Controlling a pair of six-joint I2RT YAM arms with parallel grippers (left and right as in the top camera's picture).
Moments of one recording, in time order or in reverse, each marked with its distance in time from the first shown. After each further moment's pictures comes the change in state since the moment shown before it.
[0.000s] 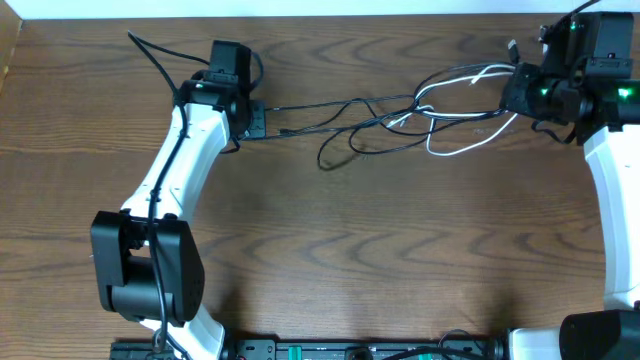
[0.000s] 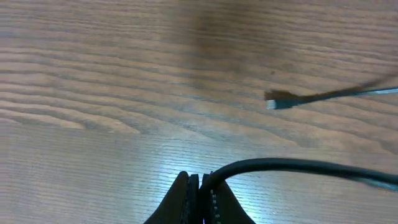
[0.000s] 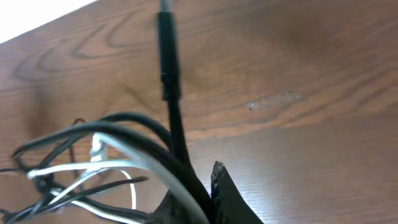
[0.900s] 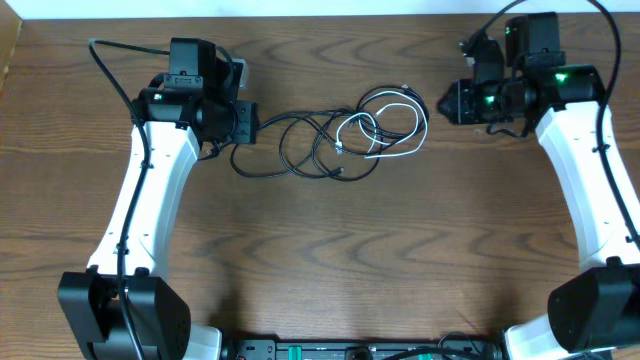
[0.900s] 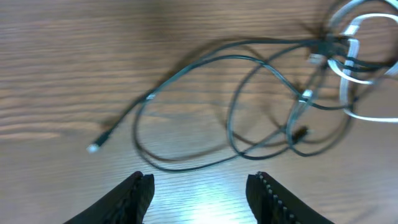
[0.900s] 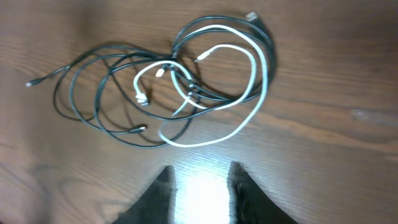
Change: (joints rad) left arm 0.067 -0.182 0.000 -0.097 0.287 0.190; right arm 0.150 0.127 -0.001 -0.002 -0.212 -0.225
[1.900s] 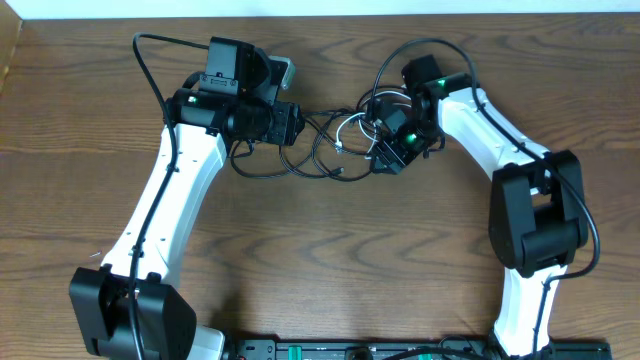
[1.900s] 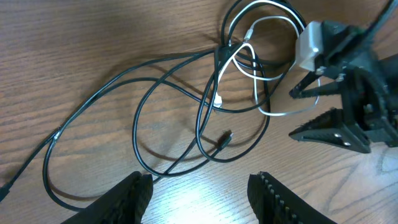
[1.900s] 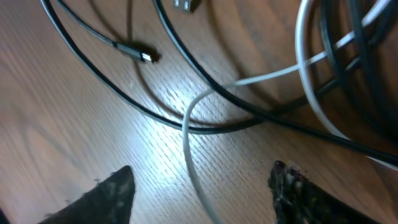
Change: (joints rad) left arm -0.135 0.000 0.000 0.071 0.151 -0.013; right arm 0.206 0.422 0.001 0.000 -0.077 -0.513
